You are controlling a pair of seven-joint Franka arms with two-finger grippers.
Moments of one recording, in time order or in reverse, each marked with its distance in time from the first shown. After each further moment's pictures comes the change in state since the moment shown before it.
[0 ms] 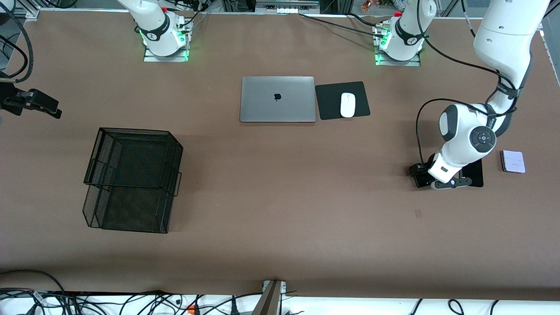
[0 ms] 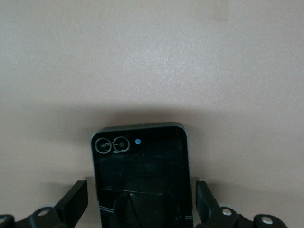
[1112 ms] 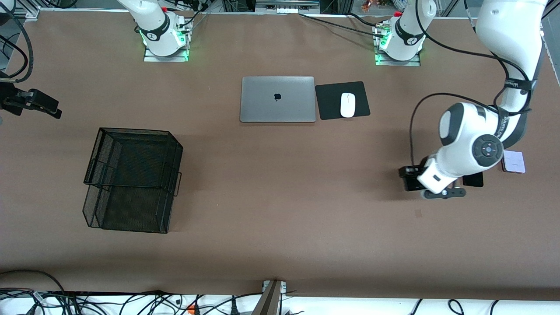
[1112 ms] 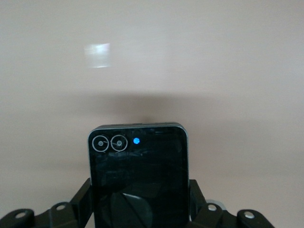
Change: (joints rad) left arm -0.020 -0.061 -0.199 0.326 -0.003 -0.478 -0.106; right arm 0.000 0.000 0.000 0.000 0.000 0.000 0.000
